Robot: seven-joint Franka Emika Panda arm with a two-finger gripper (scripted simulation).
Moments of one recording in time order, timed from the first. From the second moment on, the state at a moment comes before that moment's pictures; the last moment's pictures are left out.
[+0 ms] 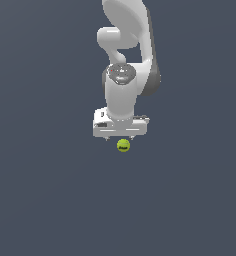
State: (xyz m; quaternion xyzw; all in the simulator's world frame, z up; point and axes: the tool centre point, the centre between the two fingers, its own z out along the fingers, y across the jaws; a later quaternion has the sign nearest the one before) arm 0.002 0.006 0.160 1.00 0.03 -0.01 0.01
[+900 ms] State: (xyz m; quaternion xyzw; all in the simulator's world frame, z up) arm 0.009 -0.021 0.165 1.00 0.01 0.01 0.01
